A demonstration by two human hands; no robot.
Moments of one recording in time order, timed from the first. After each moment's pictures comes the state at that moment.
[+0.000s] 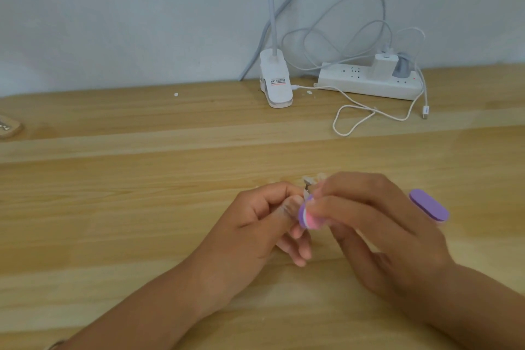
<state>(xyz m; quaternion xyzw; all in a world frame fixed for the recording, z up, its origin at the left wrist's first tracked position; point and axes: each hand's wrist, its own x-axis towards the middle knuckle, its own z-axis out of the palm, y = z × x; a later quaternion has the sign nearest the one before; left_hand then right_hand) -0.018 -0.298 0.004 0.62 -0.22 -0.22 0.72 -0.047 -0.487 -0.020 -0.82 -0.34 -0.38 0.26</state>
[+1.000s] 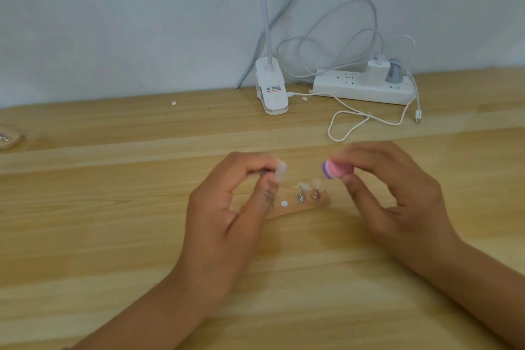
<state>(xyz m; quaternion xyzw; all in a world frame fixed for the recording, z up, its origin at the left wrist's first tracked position) -0.011 -0.293 0.007 0.75 -0.26 0.17 0.58 -0.025 -0.510 -0.018 -0.84 -0.20 -0.39 0.33</state>
